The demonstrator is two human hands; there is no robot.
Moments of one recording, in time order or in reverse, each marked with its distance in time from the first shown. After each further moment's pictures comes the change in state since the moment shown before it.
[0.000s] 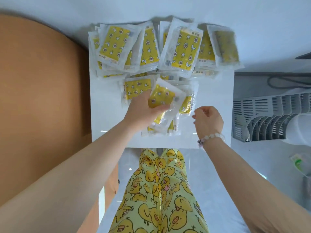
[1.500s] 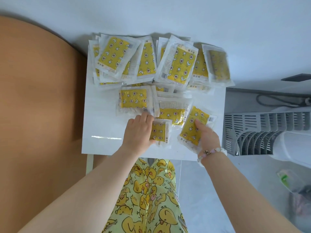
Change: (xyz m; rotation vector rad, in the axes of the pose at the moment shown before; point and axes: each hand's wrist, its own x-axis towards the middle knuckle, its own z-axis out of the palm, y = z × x) left_hand -0.003 -0.045 0.039 0.990 0.096 0.251; right_hand 0.024 0.022 -0.013 0.432 -0.117 0.367
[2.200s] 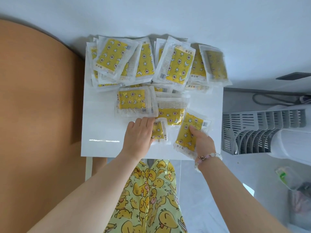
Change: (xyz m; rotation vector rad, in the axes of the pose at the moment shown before) left_hand -0.003 0.000 0.019 0.024 0.274 0.059; right_hand -0.020 0.004 0.000 -0.064 -0.013 -0.003
